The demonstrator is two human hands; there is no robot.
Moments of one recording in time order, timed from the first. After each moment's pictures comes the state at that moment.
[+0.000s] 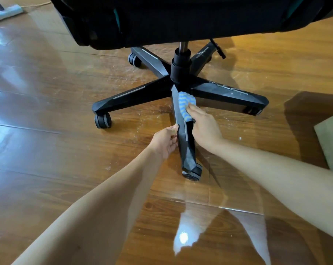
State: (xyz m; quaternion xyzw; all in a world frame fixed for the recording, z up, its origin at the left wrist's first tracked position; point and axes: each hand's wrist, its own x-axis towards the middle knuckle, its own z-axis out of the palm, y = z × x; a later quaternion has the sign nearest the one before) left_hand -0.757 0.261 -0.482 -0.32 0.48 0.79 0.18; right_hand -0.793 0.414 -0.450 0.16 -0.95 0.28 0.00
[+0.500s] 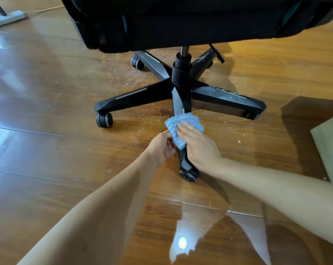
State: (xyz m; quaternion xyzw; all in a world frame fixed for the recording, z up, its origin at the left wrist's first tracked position) left_hand -0.748 0.249 -0.480 -0.29 0.45 0.82 0.20; right_hand -0.739 0.410 -0.450 0.30 -0.94 0.19 -0.01
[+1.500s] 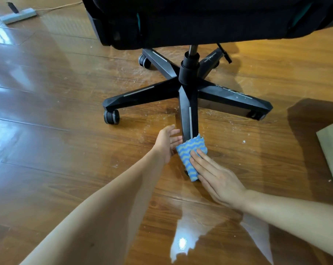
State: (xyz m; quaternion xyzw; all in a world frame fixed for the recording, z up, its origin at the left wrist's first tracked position) left_hand -0.737 0.250 -0.468 -0.33 0.52 0.77 0.19; right_hand -0.667 0.474 -0.474 0.45 -0.88 0.18 0.02
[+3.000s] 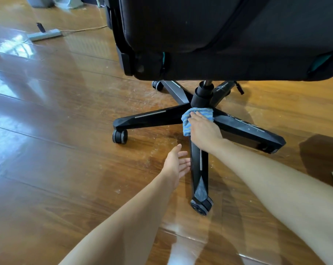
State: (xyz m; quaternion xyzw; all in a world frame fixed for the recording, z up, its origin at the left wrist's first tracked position) left_hand -0.757 0.245 -0.459 -0.35 0.49 0.79 0.15; right_hand -0.872 0.344 -0.417 0.24 -0.97 0.04 0.00
